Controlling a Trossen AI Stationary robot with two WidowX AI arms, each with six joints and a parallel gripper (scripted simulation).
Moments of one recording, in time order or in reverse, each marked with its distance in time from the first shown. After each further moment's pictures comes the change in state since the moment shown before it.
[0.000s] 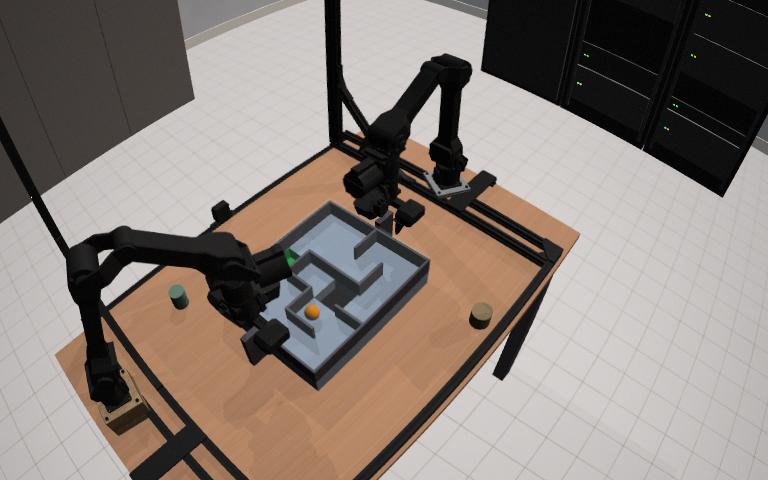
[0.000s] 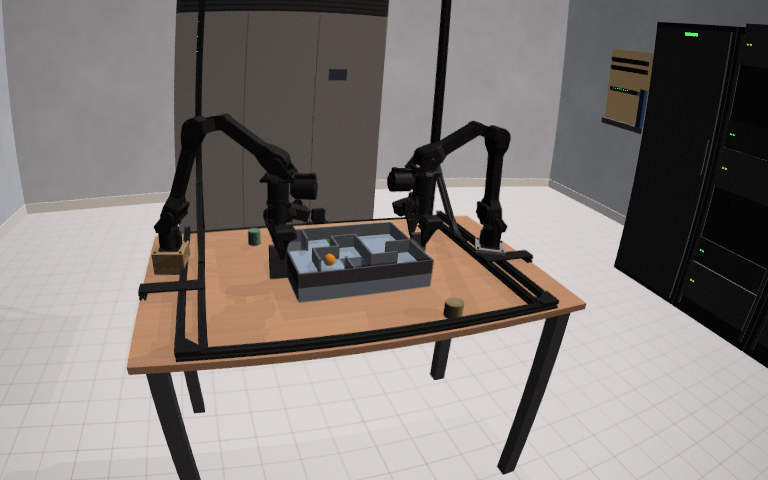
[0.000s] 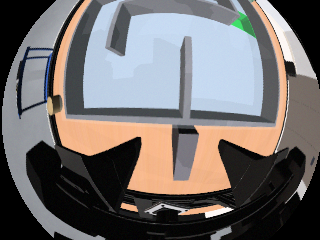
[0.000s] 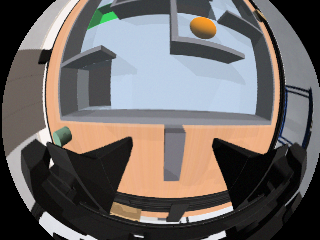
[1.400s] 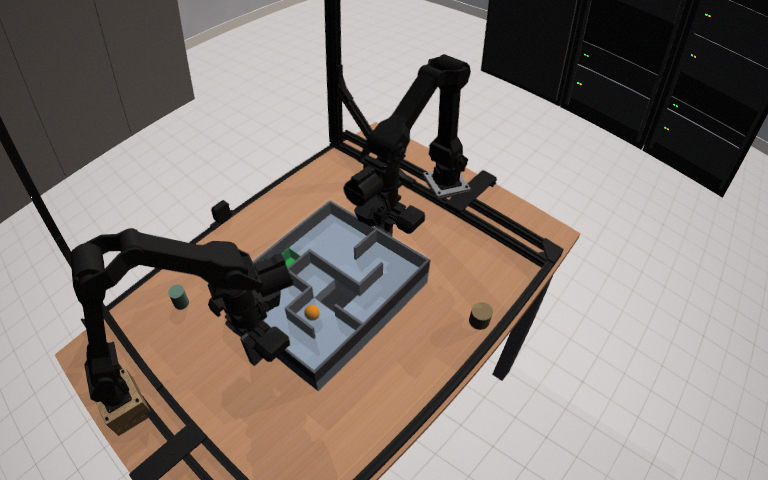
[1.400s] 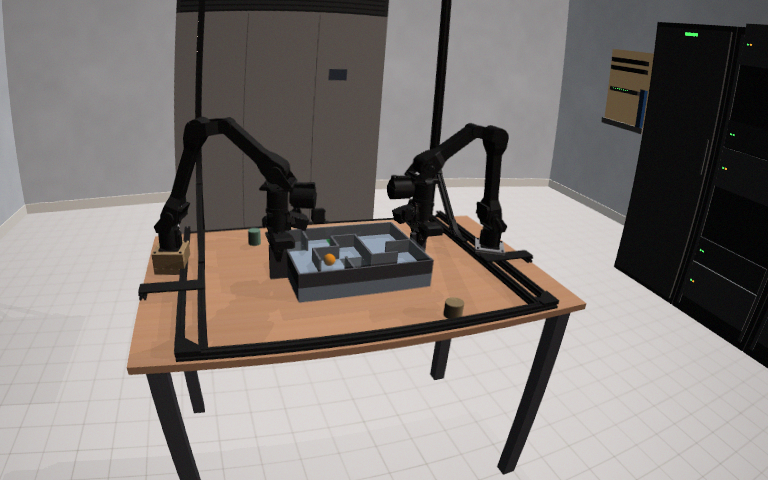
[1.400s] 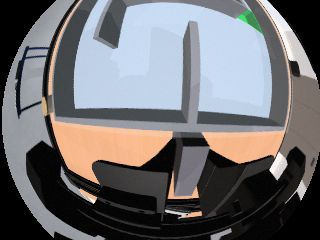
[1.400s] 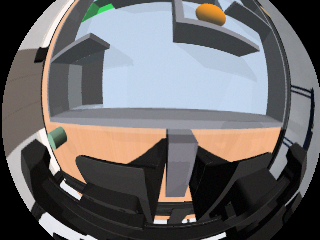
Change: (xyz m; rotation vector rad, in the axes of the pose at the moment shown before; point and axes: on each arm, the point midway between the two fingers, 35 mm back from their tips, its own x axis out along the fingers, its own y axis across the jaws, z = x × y) left arm 0.021 0.000 -0.003 -0.003 0.014 0.000; right arm 0.023 0.002 -0.005 0.001 0.020 0.008
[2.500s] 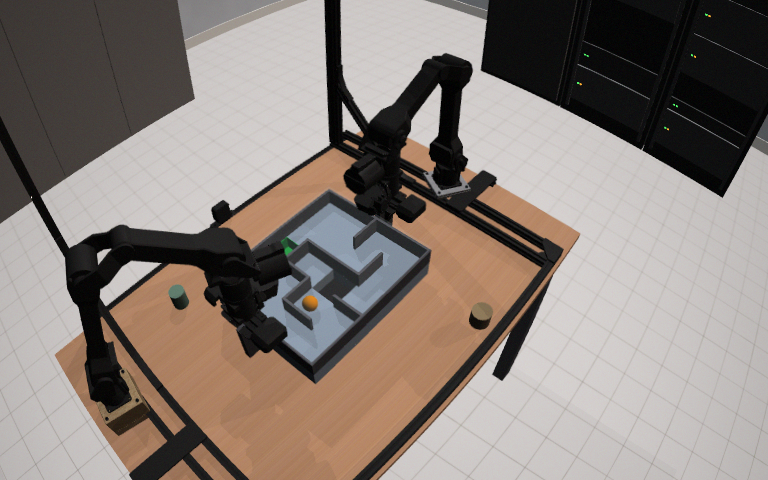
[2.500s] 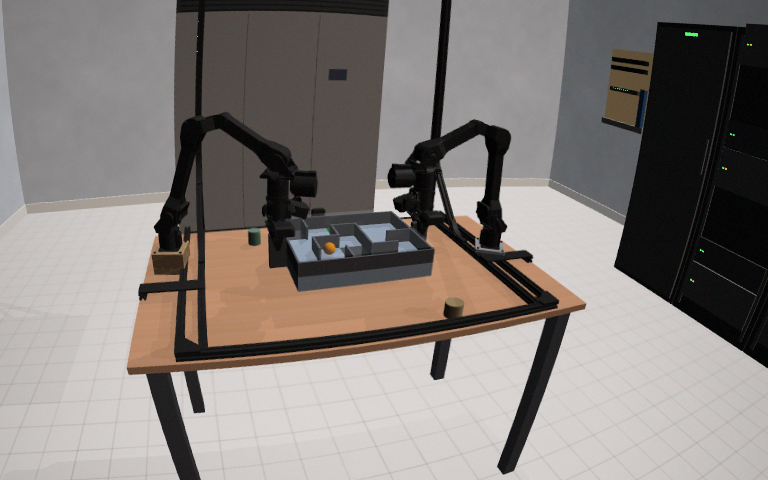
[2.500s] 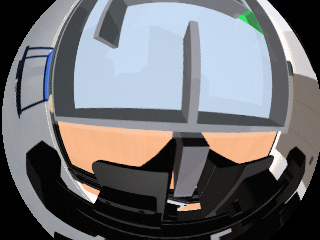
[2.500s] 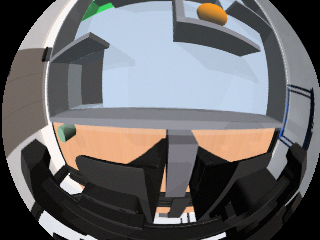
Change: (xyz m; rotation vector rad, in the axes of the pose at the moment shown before) left arm -0.035 0.000 0.001 -0.002 0.006 -0.016; right arm -0.033 0.001 0.000 -0.001 0.009 0.016
